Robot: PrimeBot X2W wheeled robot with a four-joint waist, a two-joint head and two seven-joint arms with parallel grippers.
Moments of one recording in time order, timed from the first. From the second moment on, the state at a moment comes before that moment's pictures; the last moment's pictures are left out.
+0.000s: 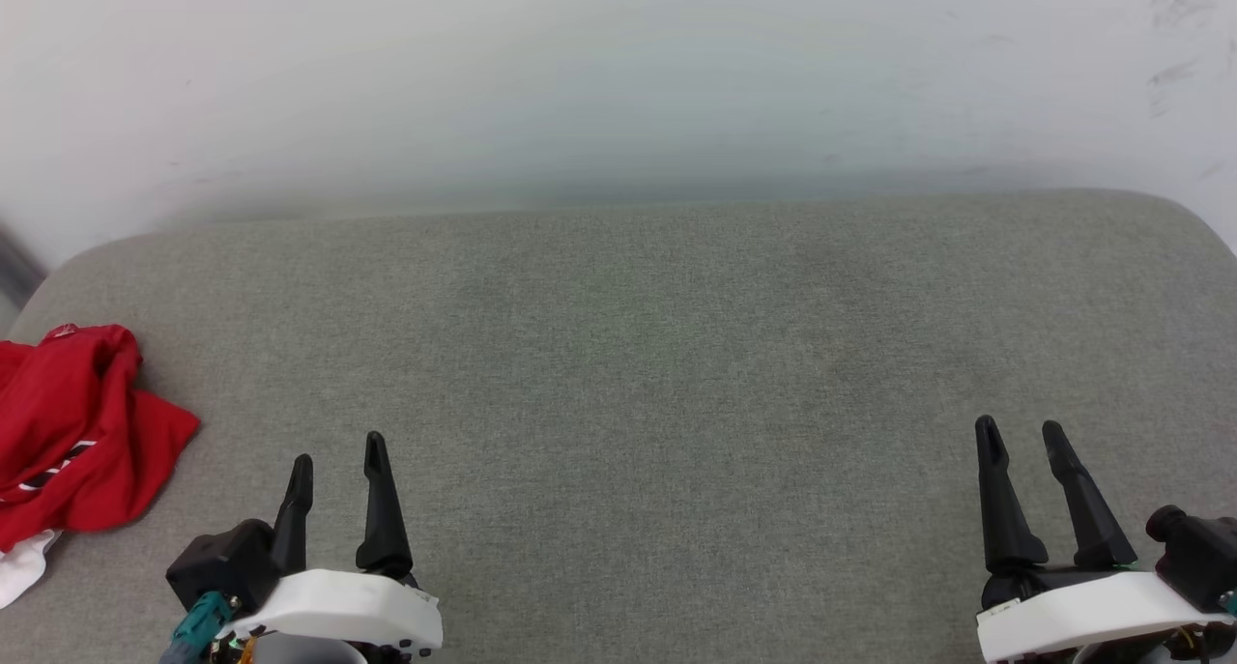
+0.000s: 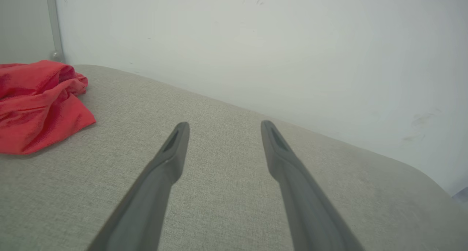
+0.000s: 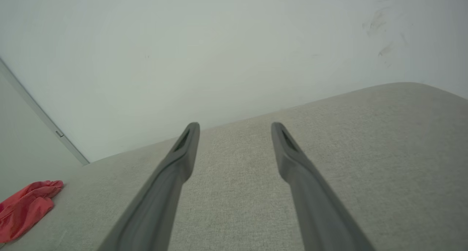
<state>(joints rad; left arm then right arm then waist) 0.04 0.06 -0.07 -0.01 -0.43 0.15 -0.16 0.04 -0.05 -0.01 0.04 0.40 0.13 -0.16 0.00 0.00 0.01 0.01</state>
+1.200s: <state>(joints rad) 0.08 0.05 -0.08 0.00 -0.16 0.10 -0.24 0.08 -0.05 -0.01 -0.03 0.17 0.13 -0.24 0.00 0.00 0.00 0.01</state>
